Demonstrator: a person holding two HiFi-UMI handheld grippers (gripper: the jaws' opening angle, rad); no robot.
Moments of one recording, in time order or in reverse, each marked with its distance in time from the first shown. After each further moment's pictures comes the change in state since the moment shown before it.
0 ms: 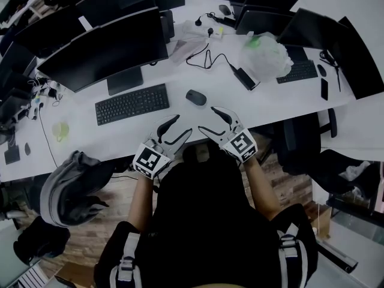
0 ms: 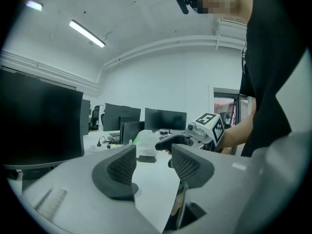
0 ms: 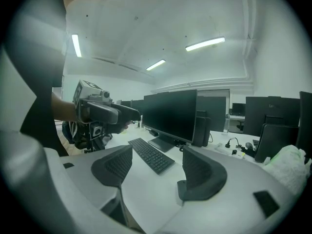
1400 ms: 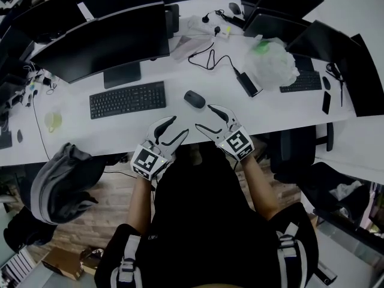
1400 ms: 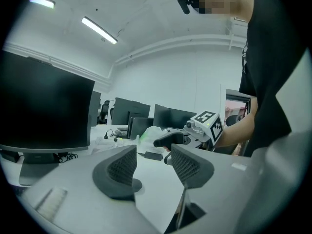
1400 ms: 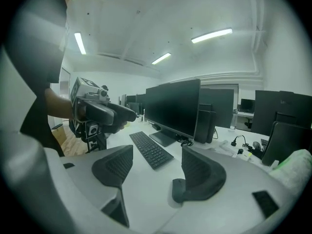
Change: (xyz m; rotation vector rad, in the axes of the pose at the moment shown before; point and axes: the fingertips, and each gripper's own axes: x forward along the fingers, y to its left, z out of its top) left arm 0.021 0.024 -0.024 -0.094 0.017 0.095; right arm 0.028 -0.032 -0.018 -0.035 0.074 0.092
